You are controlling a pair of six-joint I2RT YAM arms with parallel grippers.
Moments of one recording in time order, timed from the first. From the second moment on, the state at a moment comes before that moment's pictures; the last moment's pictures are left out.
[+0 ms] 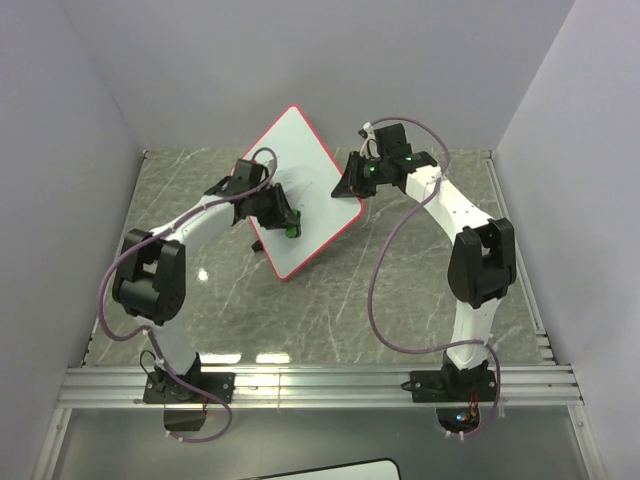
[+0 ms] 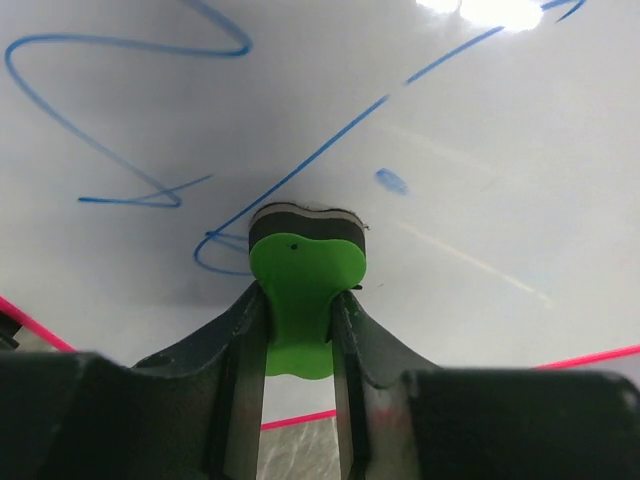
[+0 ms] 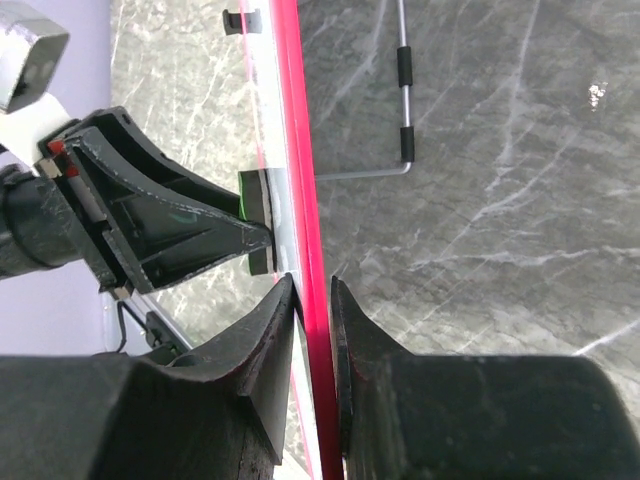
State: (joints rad) left arm -0.34 1.76 1.23 -0.28 0.41 -0.62; right arm 0.36 1.93 1.71 -0.58 -0.53 0.47
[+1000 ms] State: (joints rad) left arm -0.27 1.79 1.16 -0.14 0.40 -0.68; right arm 0.36 1.85 1.61 -0.56 -0.51 0.49
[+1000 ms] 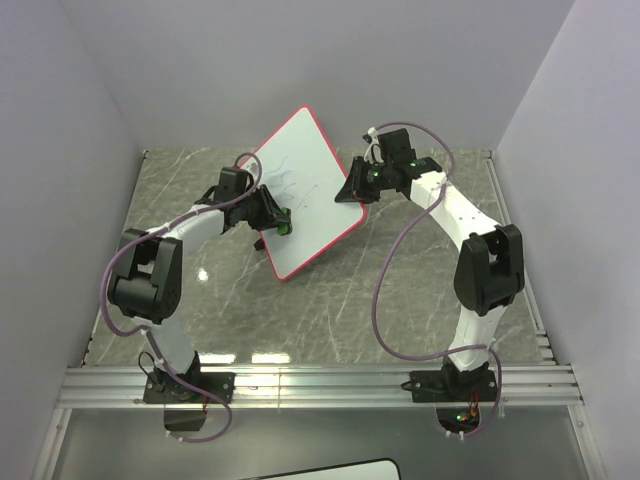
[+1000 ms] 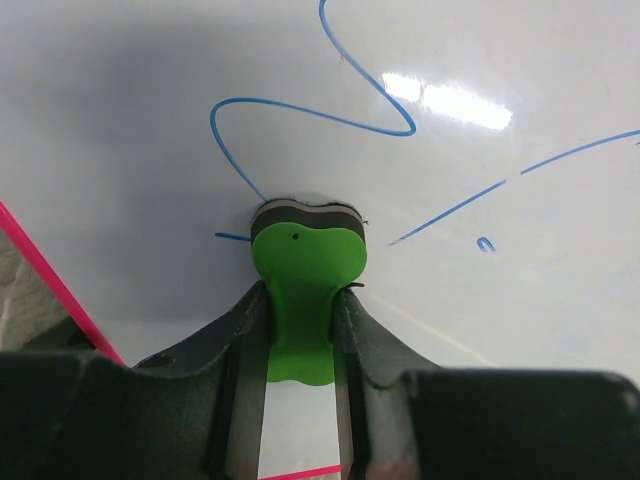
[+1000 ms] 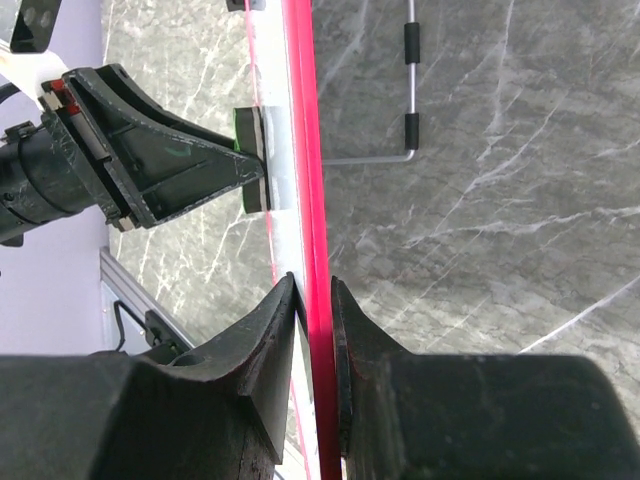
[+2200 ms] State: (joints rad) left arm -0.20 1.89 1.26 -0.25 0.44 -0.67; right arm 0.37 1.78 1.54 -0.57 -0.46 0.52
